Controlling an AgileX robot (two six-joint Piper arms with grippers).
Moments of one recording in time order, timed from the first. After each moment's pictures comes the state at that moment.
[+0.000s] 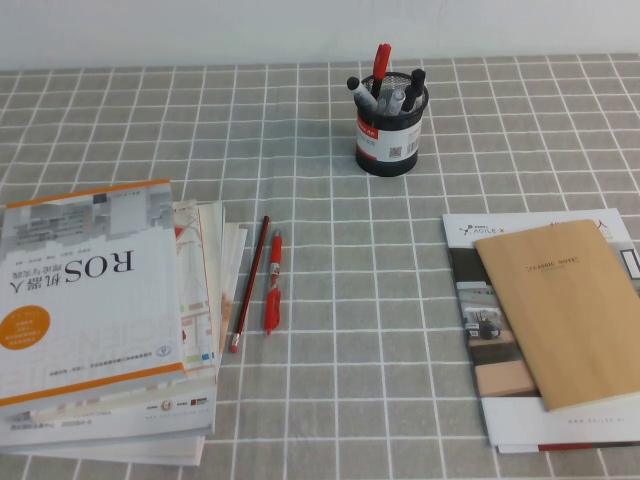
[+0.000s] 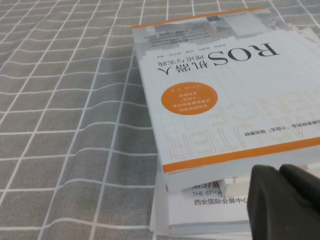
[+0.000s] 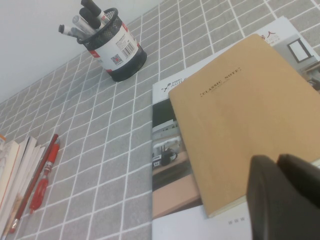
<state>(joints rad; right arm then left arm) -0.04 -0.01 0.03 0.67 0.41 -0.07 0.01 -0.01 0.03 -0.02 0.38 0.13</state>
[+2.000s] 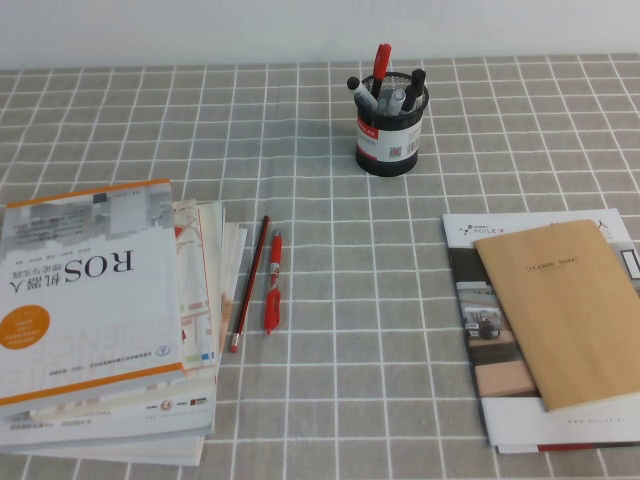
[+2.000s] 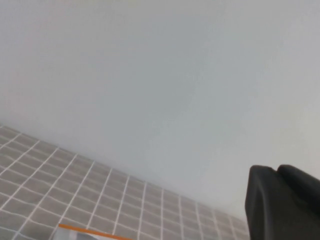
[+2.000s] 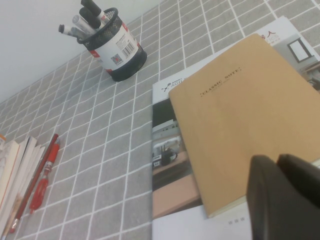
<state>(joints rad) -0.04 -0.01 0.03 0.67 0.41 -0.07 0.01 0.24 -0.36 -0.30 0.07 -0.10</state>
